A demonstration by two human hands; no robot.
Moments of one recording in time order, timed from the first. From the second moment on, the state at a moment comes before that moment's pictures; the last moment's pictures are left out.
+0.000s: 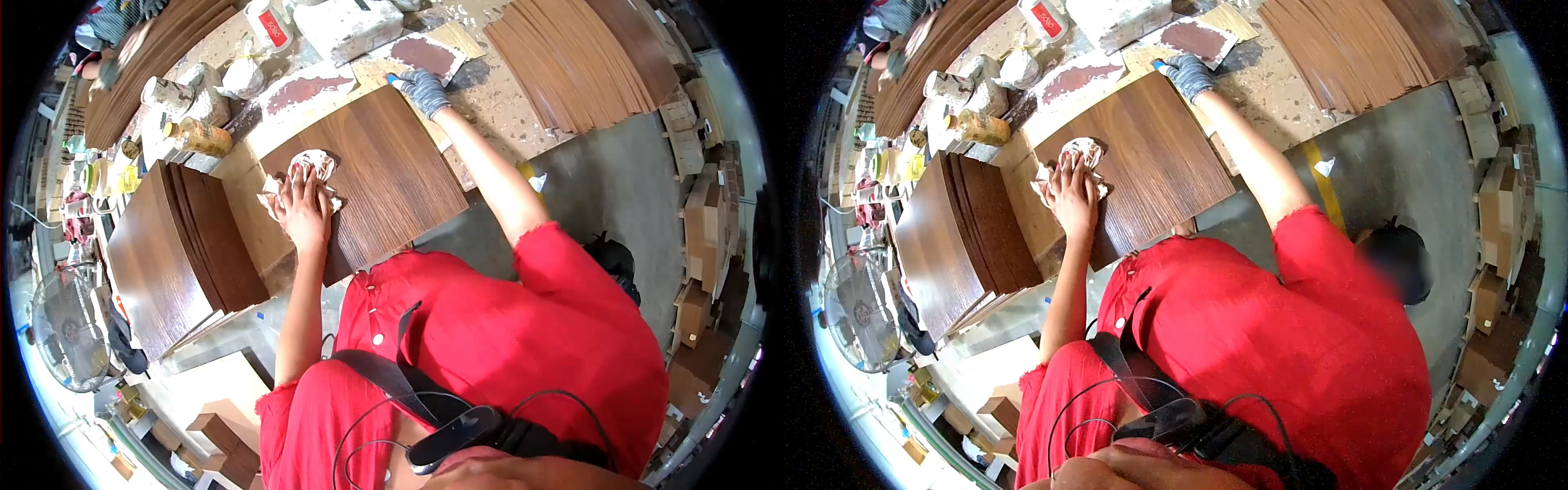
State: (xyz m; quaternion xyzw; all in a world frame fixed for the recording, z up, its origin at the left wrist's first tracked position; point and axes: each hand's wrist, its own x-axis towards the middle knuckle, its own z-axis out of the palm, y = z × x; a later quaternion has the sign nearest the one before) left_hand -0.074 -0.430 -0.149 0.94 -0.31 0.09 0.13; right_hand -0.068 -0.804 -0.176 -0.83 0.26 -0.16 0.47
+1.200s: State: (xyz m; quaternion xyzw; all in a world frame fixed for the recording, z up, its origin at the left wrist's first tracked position) left_hand -0.079 -0.434 -0.150 0.94 -0.30 0.08 0.11; right_hand -0.342 -0.702 -0.137 -0.80 0.27 -0.16 0.52
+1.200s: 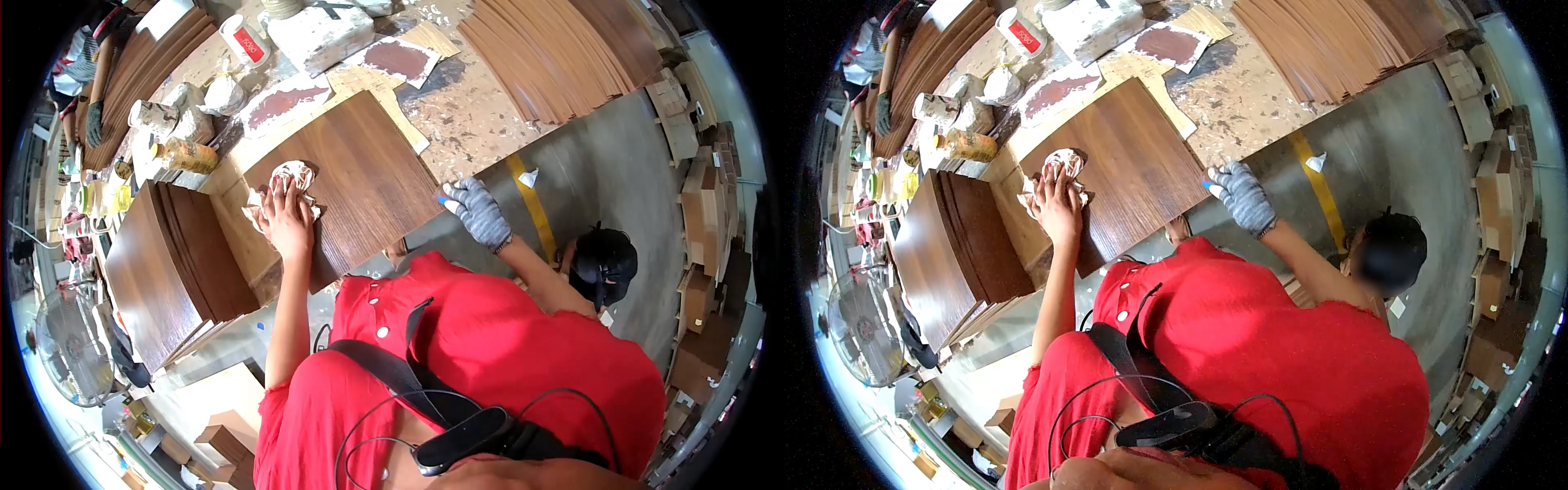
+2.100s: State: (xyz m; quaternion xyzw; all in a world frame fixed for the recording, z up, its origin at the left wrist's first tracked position) left_hand -0.075 -0.432 -0.148 0.94 -0.31 0.09 0.14; right_hand -0.283 -0.721 -0.158 -0.89 0.20 -0.22 0.34
